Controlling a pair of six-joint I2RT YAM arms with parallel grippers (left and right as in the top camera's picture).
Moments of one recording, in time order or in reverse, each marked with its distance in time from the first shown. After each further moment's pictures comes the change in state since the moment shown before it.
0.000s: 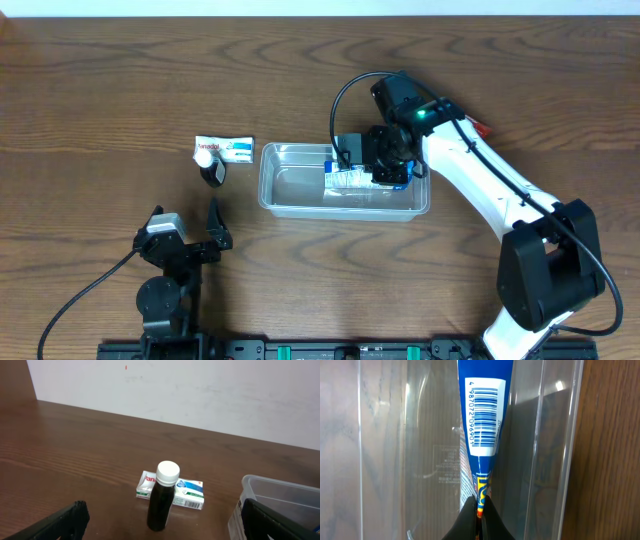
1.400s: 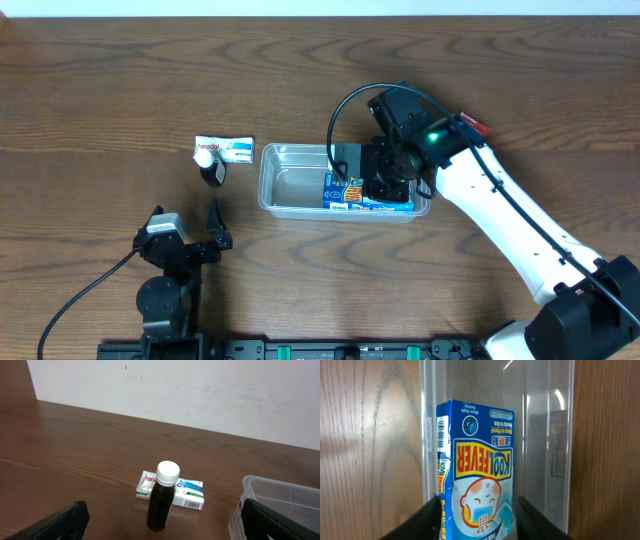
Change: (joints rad) left arm 0.000 0.000 0.000 0.000 0.000 0.000; right arm 0.091 -0.209 -0.029 -0.109 0.016 0.172
